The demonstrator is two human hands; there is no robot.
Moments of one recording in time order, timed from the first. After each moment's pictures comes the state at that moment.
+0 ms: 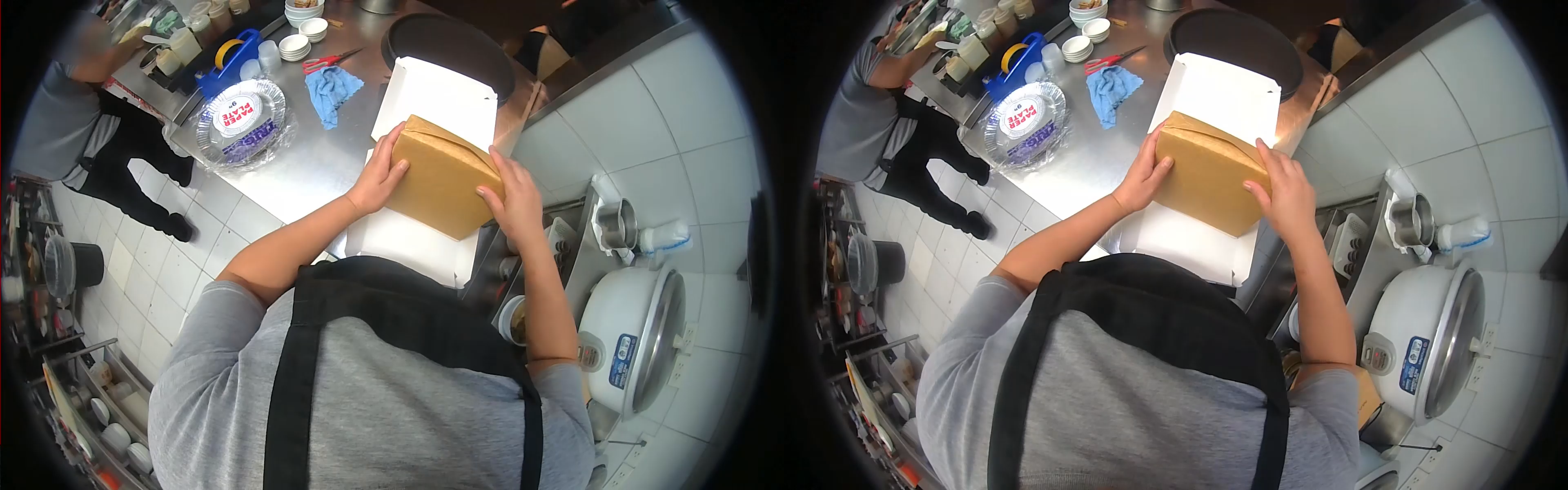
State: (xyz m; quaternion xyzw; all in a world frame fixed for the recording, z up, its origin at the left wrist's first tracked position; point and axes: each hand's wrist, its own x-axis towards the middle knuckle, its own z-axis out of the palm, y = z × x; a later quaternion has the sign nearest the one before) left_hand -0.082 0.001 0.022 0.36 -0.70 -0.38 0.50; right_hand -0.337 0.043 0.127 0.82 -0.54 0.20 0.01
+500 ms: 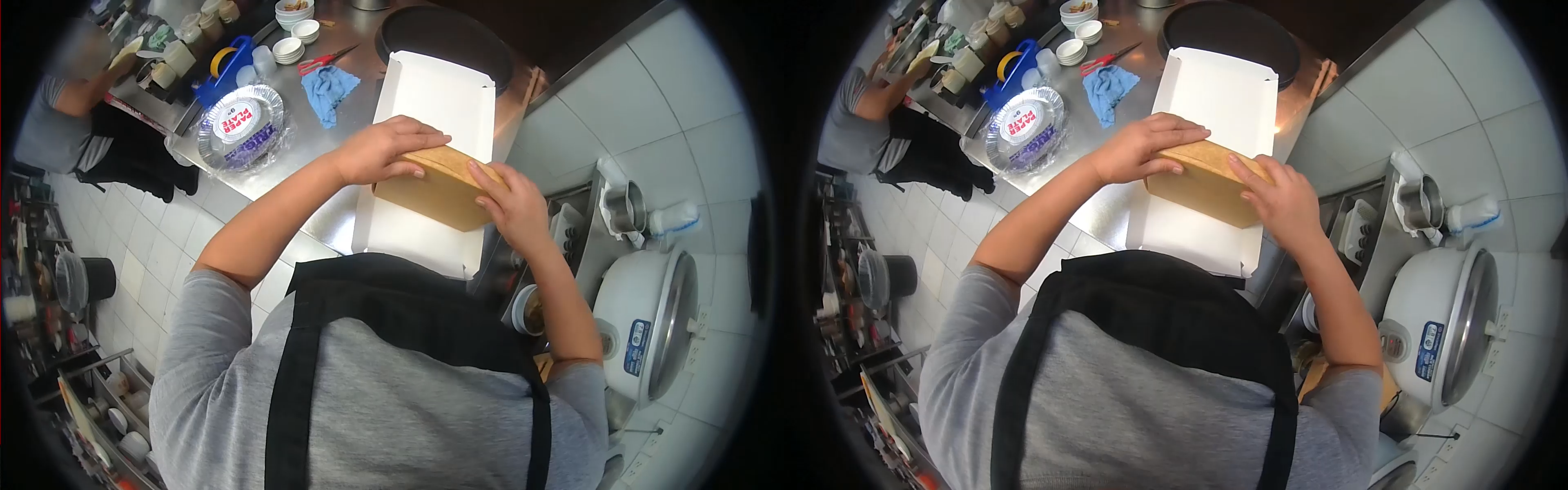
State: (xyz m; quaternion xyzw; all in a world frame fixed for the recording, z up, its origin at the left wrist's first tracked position) left_hand -0.057 -0.026 0.103 0.20 -0.90 -0.24 0.31; right_hand -0.329 0.074 0.141 0.86 -0.50 0.14 0.03
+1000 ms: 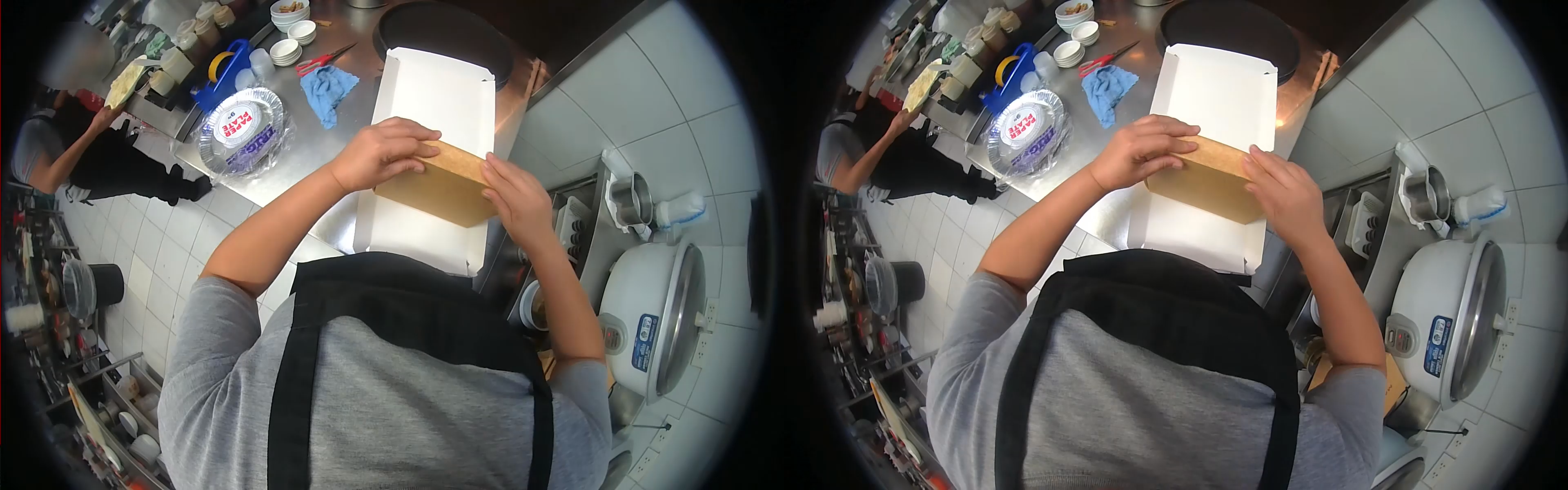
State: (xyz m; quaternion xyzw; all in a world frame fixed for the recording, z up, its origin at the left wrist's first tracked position) left_hand -0.059 -0.019 0.098 0.18 -0.87 -0.20 0.41; right_hand -0.333 0.070 0.131 0.86 -0.44 0.26 0.07
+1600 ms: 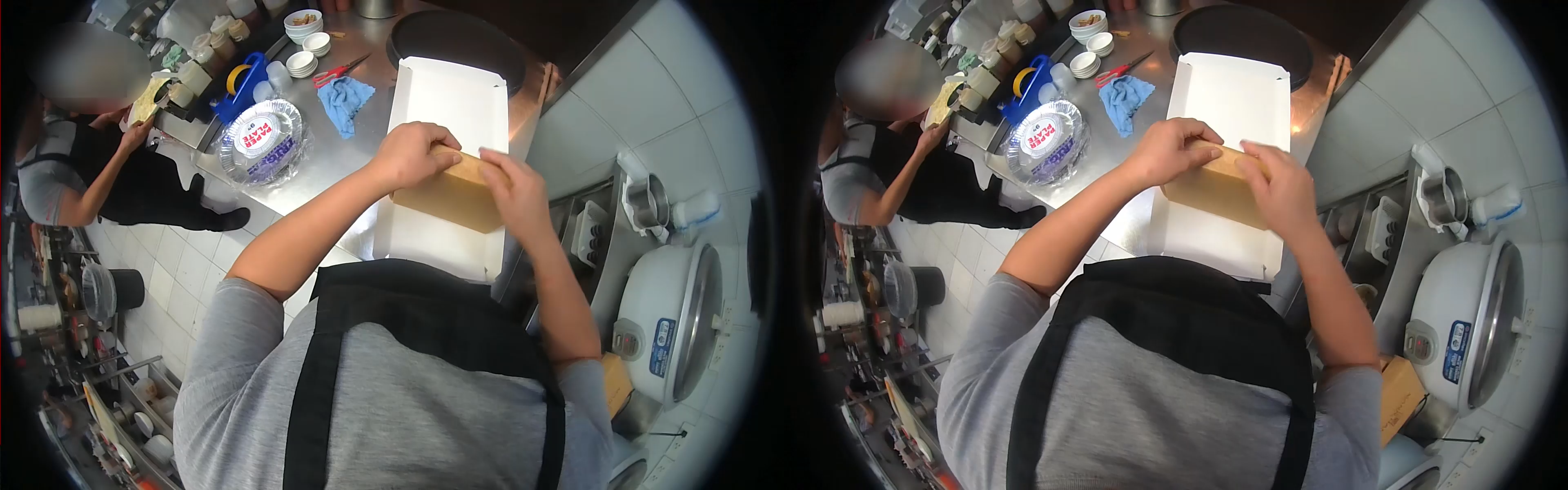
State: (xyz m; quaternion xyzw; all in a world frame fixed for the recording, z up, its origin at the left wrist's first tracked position) left_hand -0.088 -0.012 0.131 0.43 -0.79 -0.35 0.27; right_hand -0.290 0.058 0.139 0.73 -0.56 0.37 -0.15
